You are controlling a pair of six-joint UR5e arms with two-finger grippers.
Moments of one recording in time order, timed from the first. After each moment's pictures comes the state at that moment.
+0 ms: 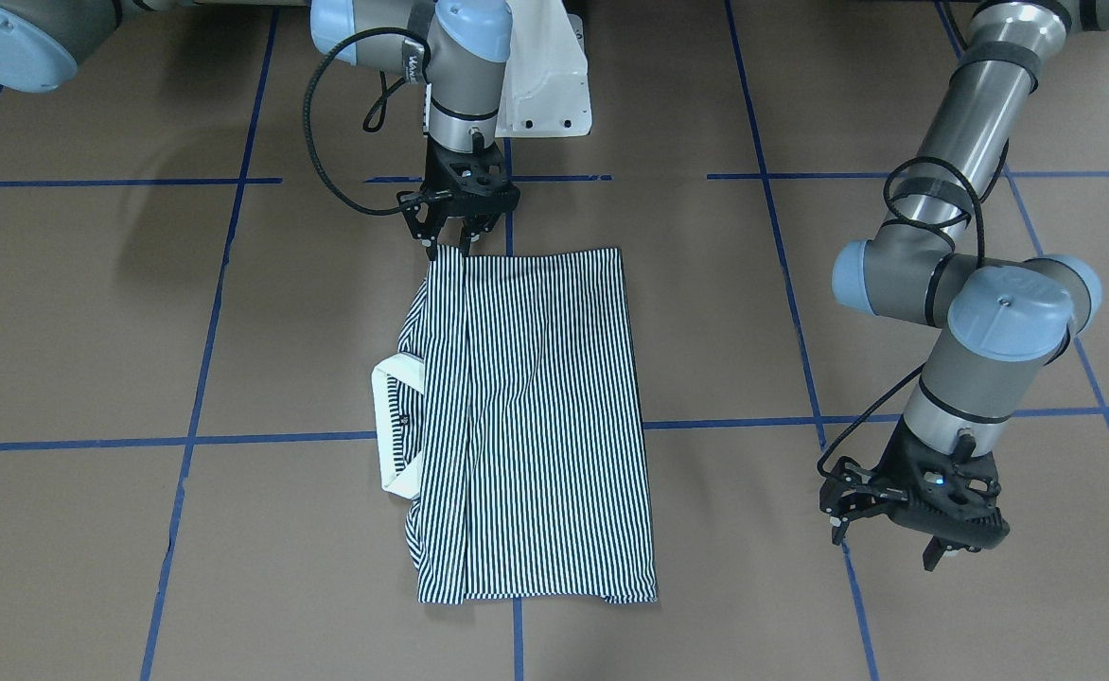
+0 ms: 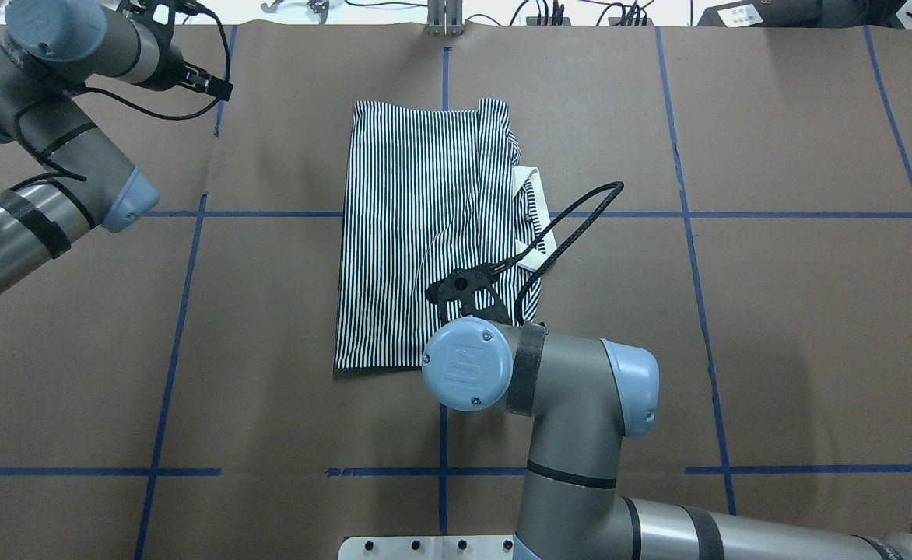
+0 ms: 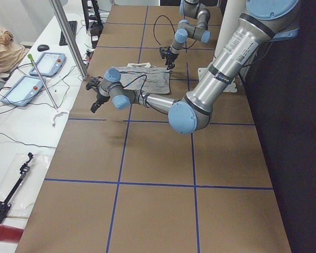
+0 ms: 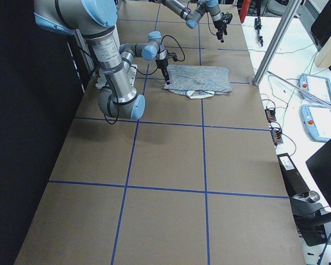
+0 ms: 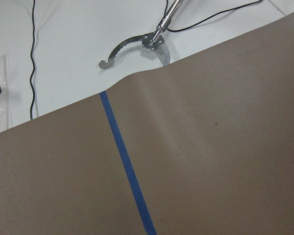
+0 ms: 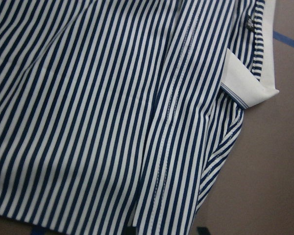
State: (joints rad) left arm -0.99 -2.20 -1.12 -2.34 -1.83 -0.54; right arm 0.28 -0.88 1.73 -1.81 1.45 1.01
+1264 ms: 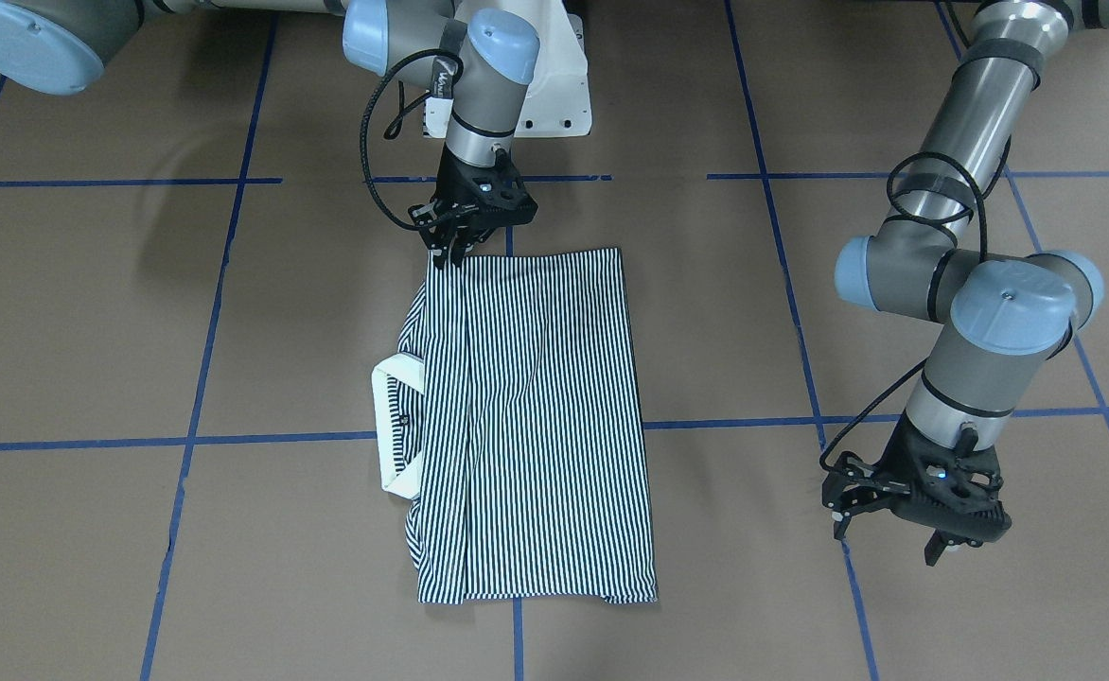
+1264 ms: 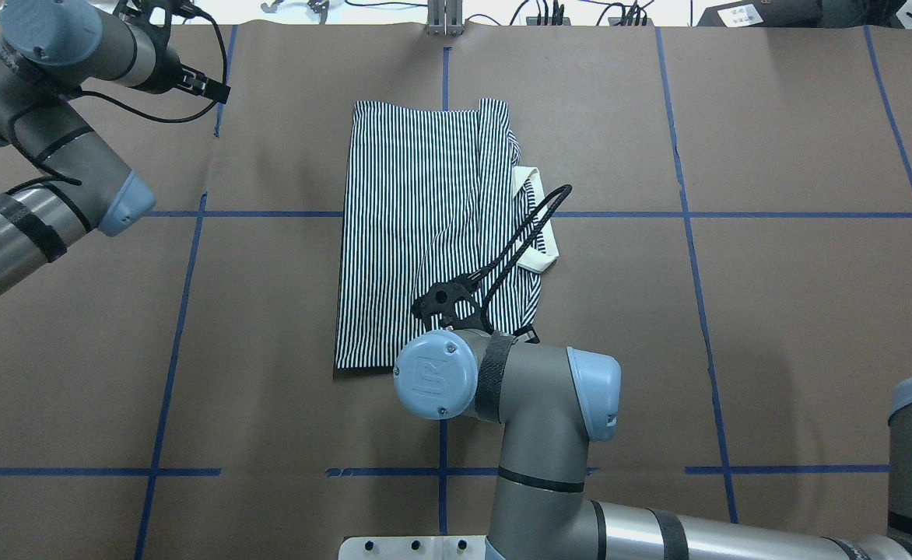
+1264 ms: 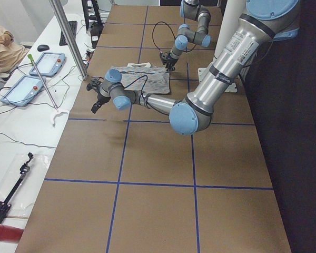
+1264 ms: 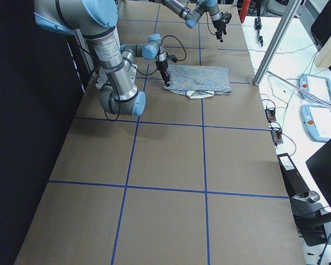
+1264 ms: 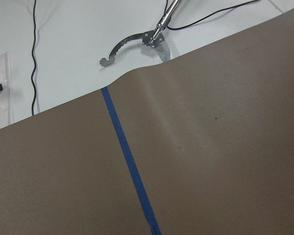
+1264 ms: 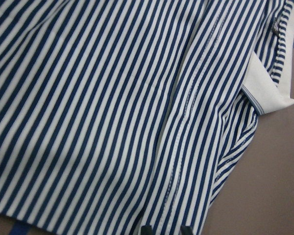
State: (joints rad) left arm -0.99 -2.19 -1.13 -2.34 -1.83 -0.54; right arm 0.27 -0.84 1.66 -1.87 1.41 0.95
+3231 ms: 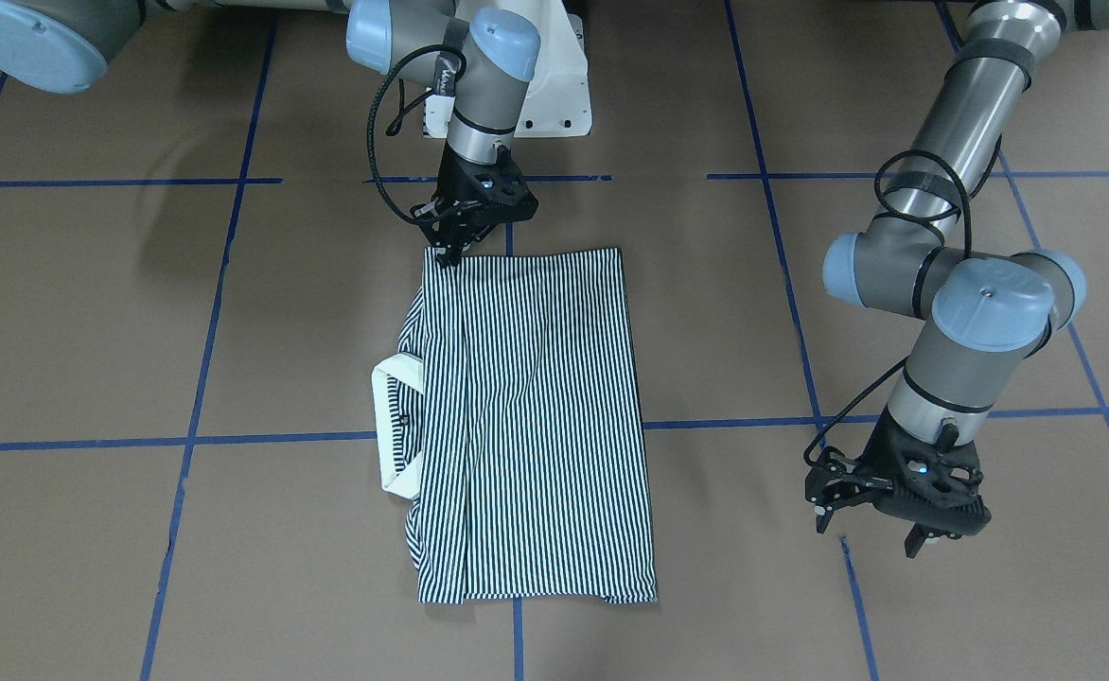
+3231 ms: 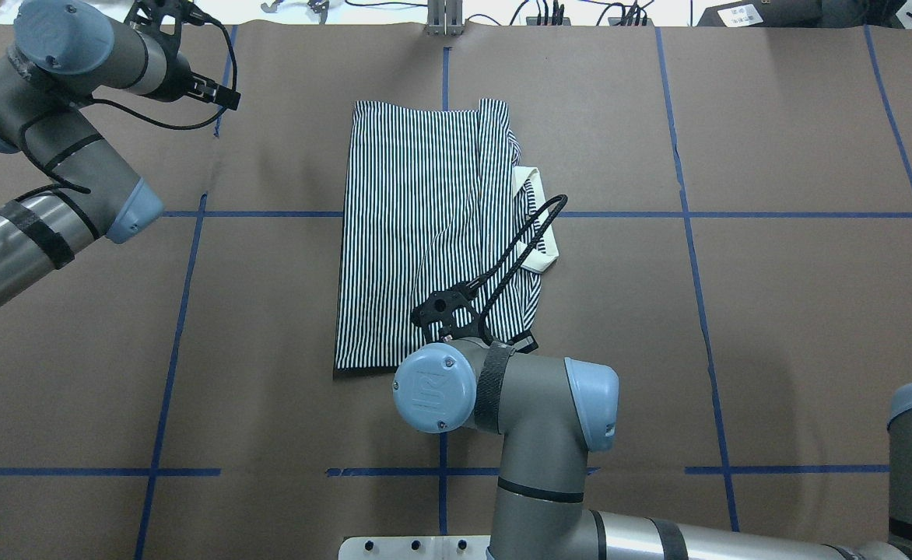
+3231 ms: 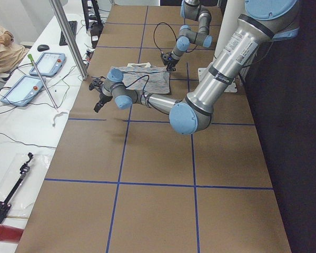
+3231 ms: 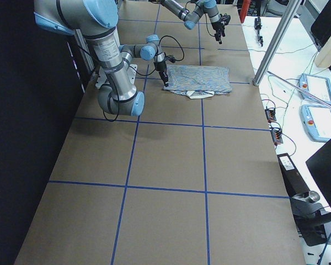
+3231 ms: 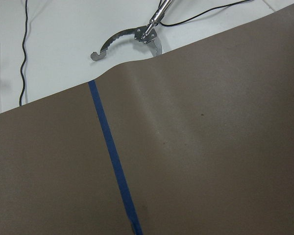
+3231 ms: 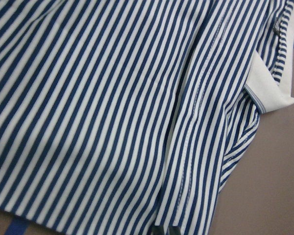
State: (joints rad) left arm -0.97 -2.20 -1.13 -2.34 -1.83 -0.58; right arm 0.25 -0.85 1.66 -1.87 1.38 0.95
